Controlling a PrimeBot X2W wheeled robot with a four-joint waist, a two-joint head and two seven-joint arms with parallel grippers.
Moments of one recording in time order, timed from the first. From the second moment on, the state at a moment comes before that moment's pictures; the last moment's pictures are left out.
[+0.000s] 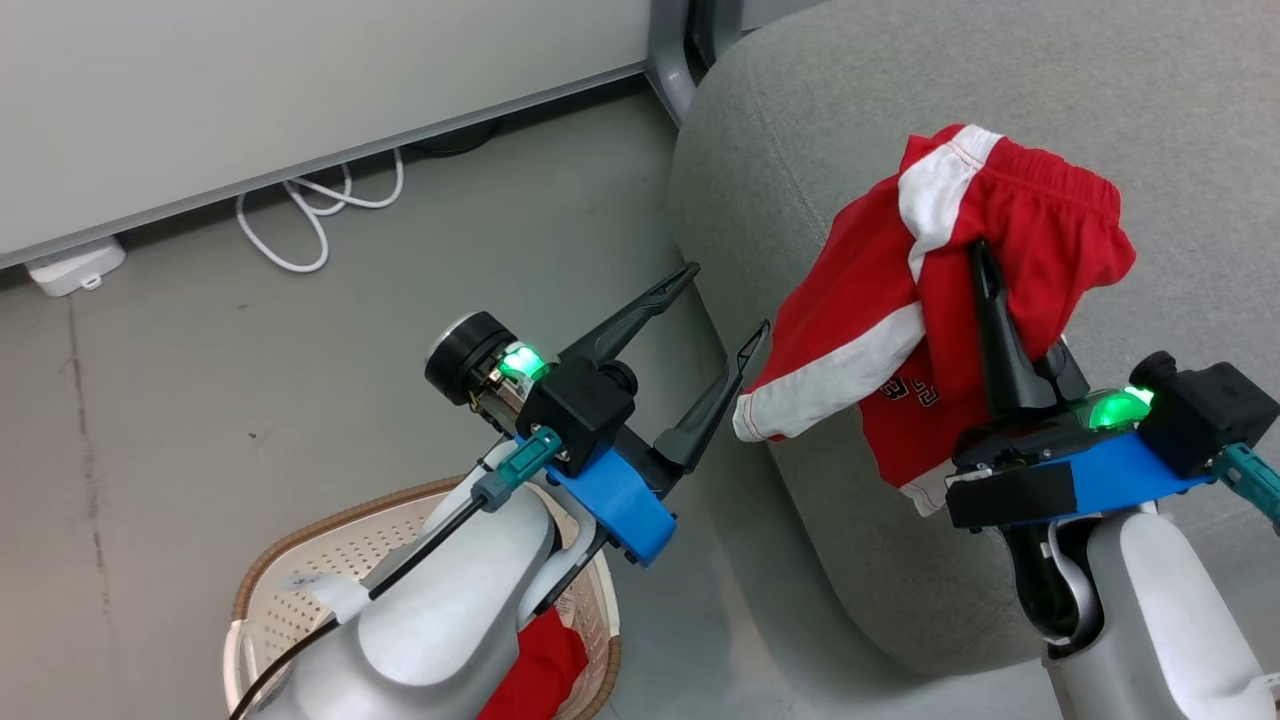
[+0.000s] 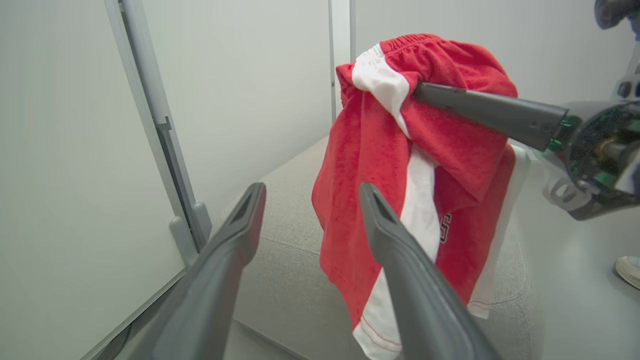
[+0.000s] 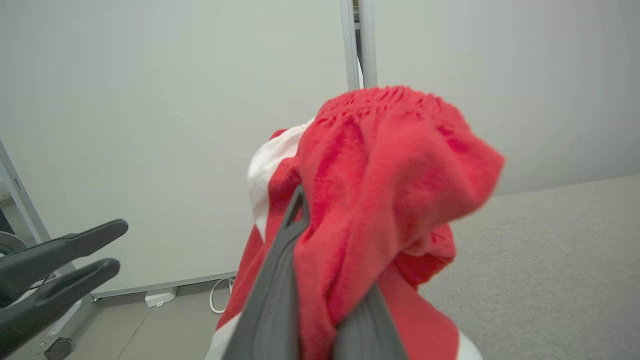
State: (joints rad) left arm -0.64 0.16 -0.79 0.41 -0.35 -0.13 -0.26; right arm -0.37 -0.11 0.13 0.17 0.33 0.13 -0.26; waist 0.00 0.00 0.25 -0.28
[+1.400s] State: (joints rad) left arm -0.92 0.28 -0.77 0.18 -0.26 -0.12 -0.18; right arm -1.03 -0.42 -0.48 0.15 0.17 0.13 -0.26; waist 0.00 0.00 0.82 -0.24
